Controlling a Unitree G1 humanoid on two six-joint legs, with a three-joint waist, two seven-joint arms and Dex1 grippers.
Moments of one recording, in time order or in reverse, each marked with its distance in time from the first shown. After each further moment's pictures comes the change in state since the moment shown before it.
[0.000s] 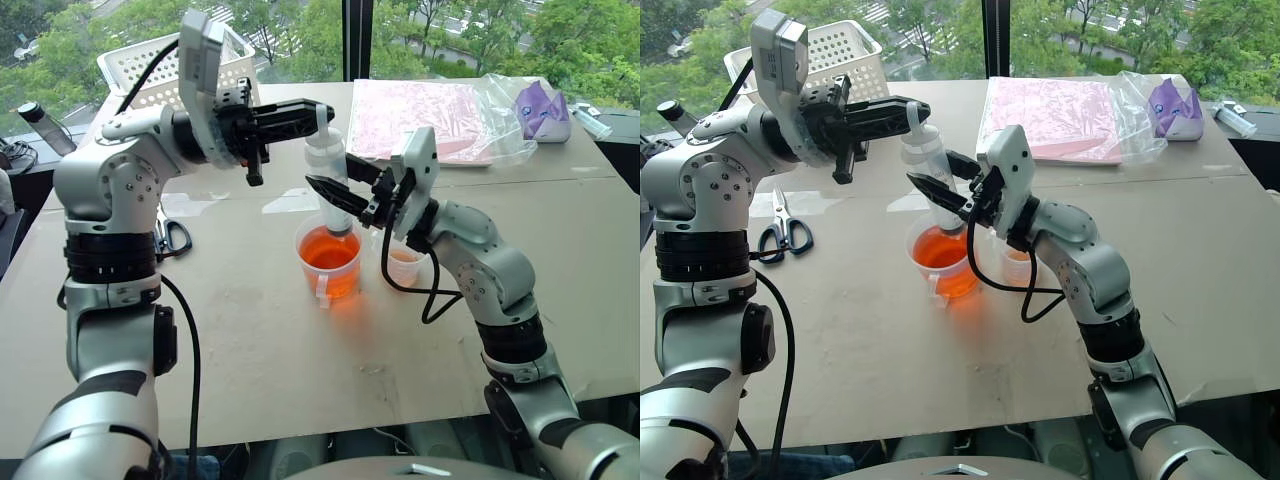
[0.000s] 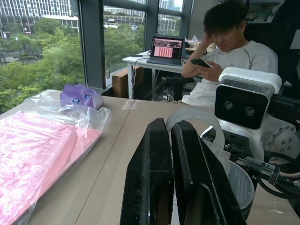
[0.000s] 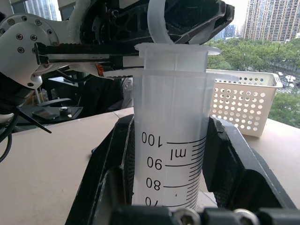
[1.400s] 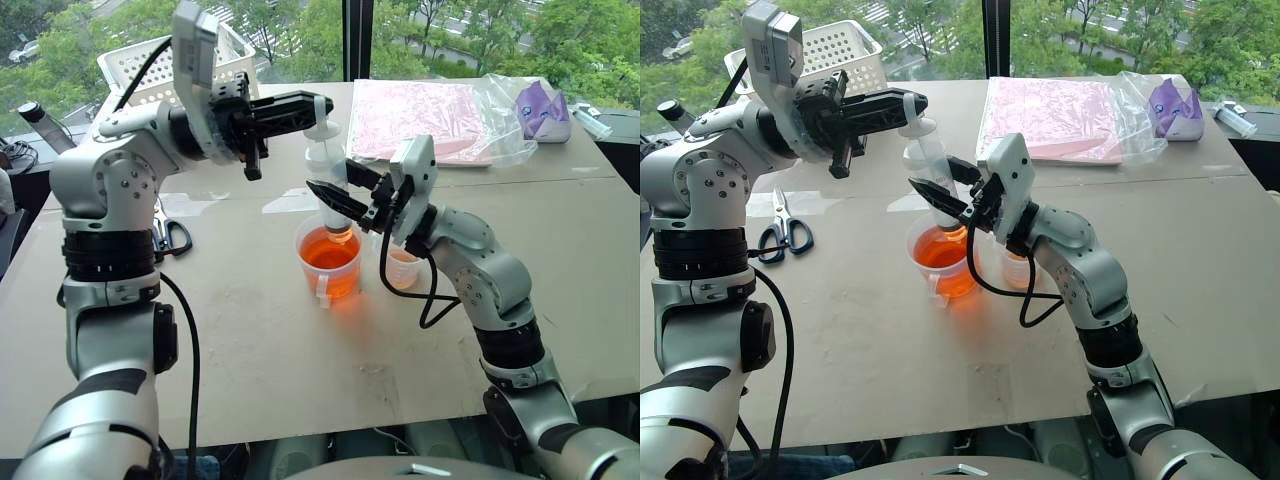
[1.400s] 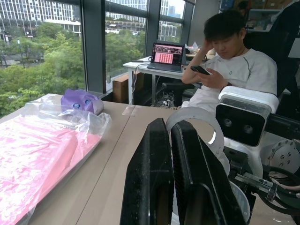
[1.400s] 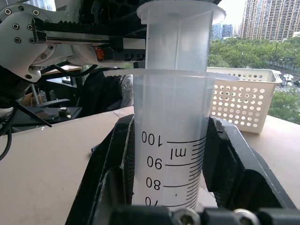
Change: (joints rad) left arm -0.011 -0.001 0.012 0.007 -0.027 0.016 0.021; right arm 0.026 0.011 0.008 0.002 -0.020 -0.019 0.000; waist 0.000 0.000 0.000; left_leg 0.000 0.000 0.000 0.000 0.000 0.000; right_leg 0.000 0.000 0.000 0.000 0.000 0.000
